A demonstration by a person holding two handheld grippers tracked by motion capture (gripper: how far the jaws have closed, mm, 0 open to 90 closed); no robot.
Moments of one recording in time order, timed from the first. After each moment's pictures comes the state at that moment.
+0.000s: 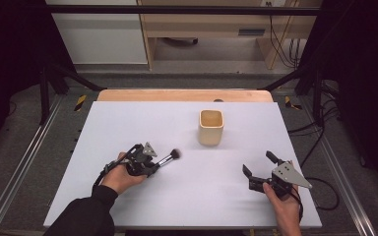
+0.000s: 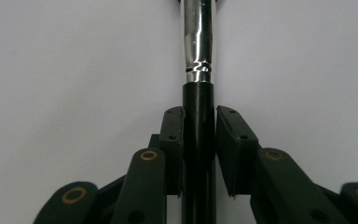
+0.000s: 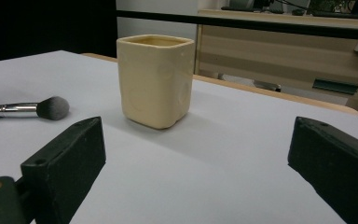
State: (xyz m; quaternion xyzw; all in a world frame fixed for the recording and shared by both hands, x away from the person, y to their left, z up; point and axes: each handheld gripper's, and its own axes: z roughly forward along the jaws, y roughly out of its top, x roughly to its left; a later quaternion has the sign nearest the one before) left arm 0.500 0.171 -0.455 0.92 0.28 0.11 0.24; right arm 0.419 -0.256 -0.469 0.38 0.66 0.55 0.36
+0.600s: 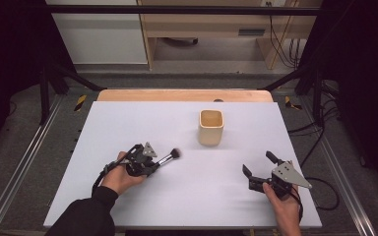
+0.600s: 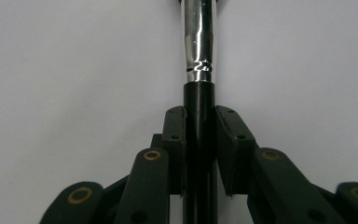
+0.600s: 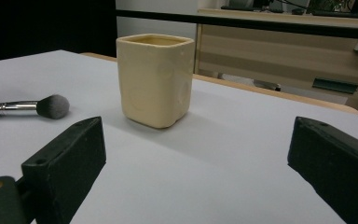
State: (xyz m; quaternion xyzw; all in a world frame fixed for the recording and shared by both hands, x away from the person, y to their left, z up) left arm 0.498 0.171 -0.454 0.92 0.27 0.13 0.24; right arm 0.419 -0.256 -0.469 0.38 0.66 0.55 0.35
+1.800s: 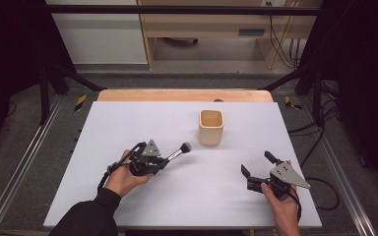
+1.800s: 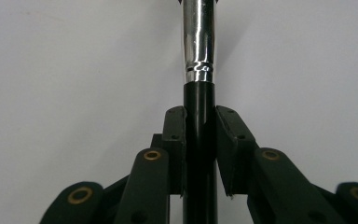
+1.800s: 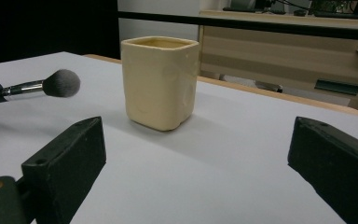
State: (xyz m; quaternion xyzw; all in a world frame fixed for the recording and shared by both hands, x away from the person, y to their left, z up) left arm 0.490 0.157 -0.437 0.90 0.24 0.13 0.33; right arm 0.418 -0.251 -0.469 0.38 0.65 0.55 0.35
